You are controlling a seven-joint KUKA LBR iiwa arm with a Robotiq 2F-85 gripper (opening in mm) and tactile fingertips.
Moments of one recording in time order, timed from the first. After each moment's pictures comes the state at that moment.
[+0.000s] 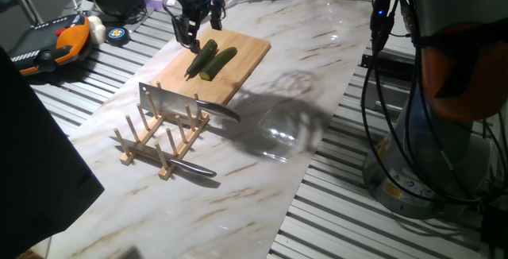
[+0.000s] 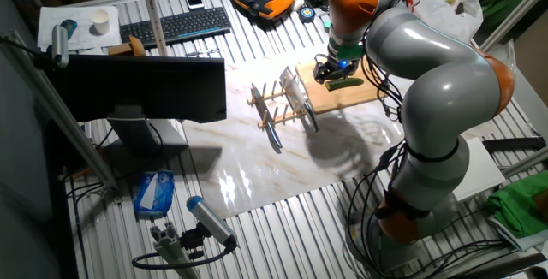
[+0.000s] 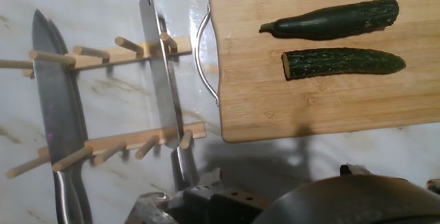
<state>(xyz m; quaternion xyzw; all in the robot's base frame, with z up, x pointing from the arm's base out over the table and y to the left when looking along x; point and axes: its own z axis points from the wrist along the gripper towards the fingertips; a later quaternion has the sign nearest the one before) 0.515 0.001 0.236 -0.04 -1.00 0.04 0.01</state>
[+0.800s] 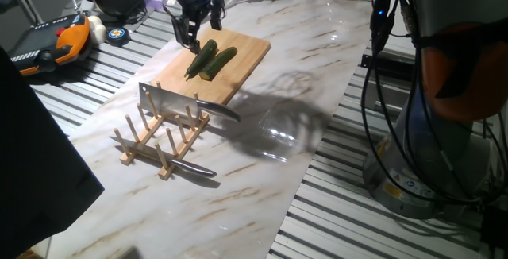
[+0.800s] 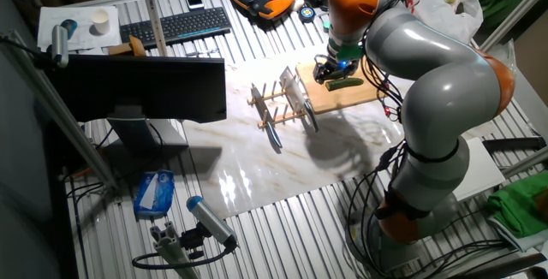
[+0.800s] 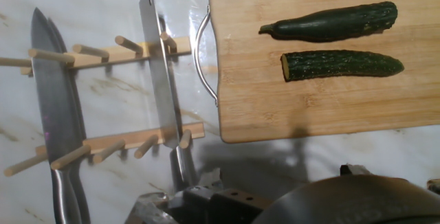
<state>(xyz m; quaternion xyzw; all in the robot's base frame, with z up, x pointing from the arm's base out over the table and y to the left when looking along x) 0.515 0.001 0.236 -0.04 -1.00 0.04 0.02</state>
